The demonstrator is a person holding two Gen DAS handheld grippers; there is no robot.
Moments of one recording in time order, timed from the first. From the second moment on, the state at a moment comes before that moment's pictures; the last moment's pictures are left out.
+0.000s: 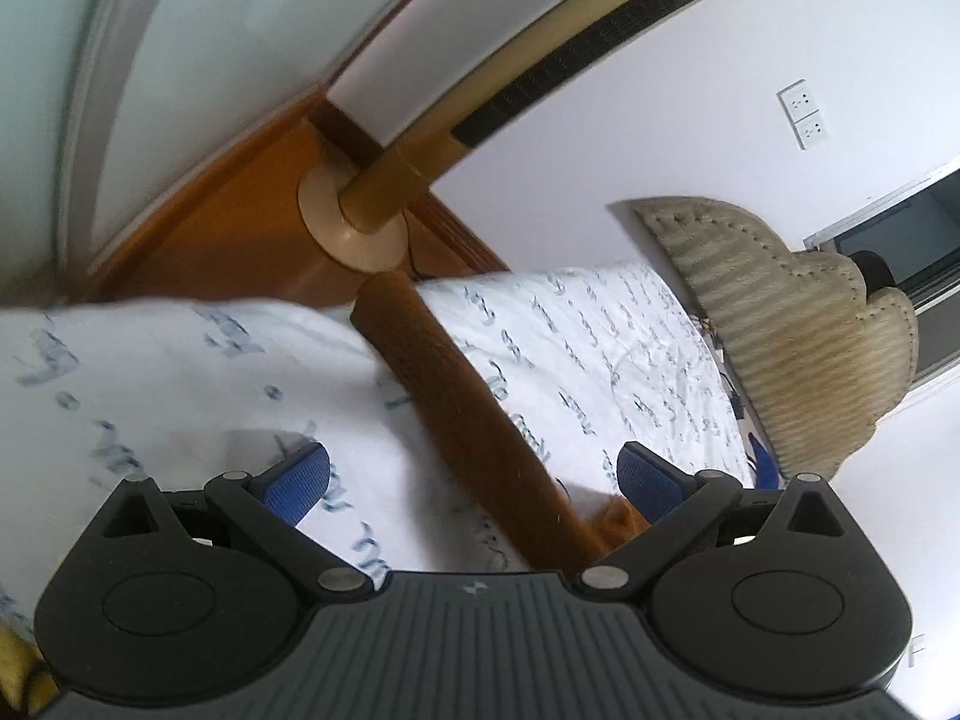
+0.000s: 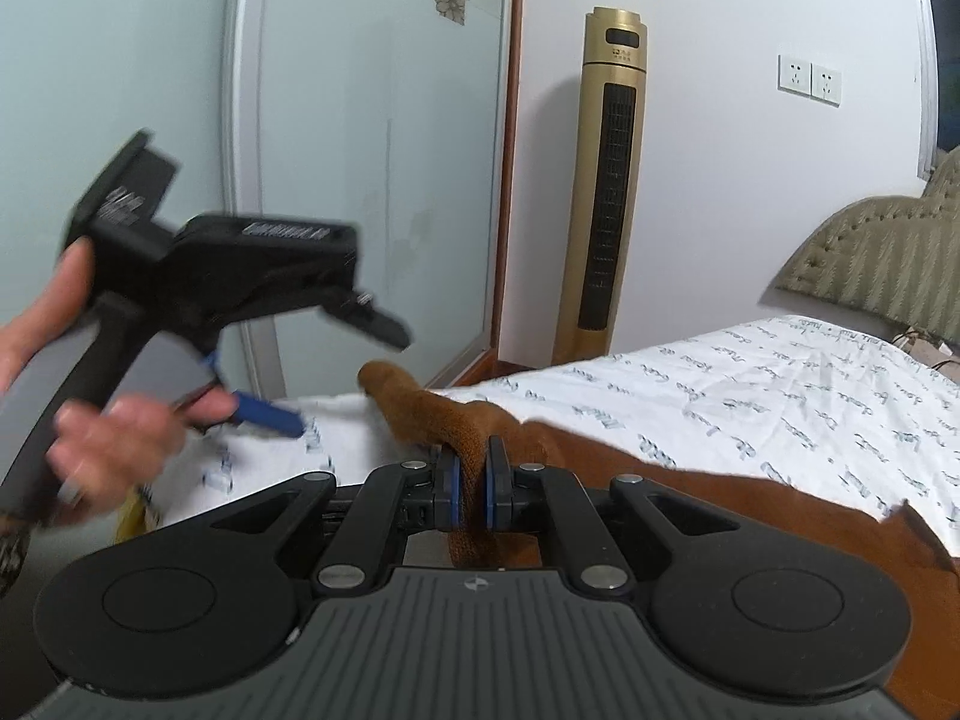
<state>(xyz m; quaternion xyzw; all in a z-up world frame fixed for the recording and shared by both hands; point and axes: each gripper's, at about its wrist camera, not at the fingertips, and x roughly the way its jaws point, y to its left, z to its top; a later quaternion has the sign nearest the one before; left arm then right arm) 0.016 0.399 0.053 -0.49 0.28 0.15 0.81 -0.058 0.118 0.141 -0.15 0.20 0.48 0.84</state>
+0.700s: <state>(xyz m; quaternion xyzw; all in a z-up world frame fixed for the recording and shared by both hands) 0.042 0.370 0.034 -0.50 0.28 0.07 0.82 -0.053 0.091 0.163 -0.10 0.22 0.47 0.85</state>
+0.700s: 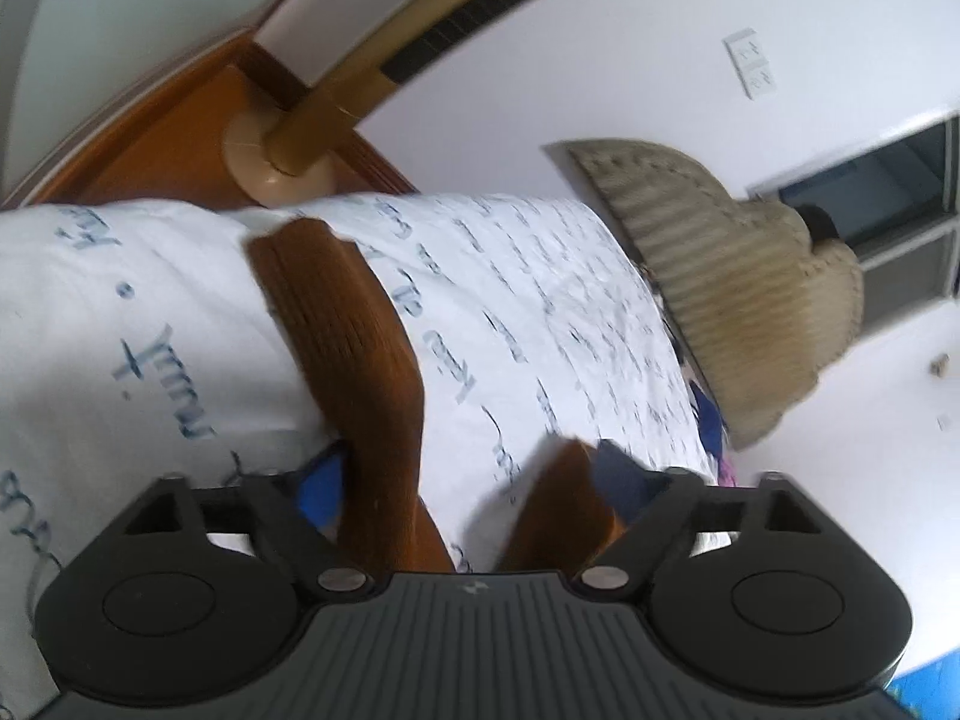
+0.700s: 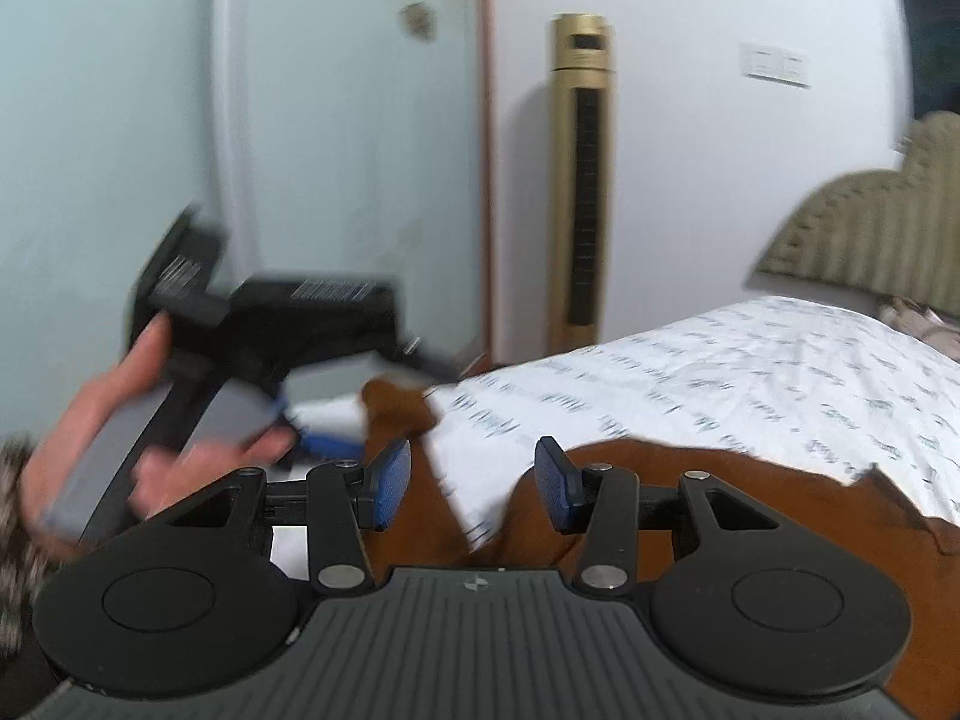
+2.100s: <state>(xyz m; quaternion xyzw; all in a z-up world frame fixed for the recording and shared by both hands) 0.037 0.298 0.007 -0.41 0.23 0.14 0.87 0.021 0.217 0.152 -0.18 0.31 0.53 0.77</state>
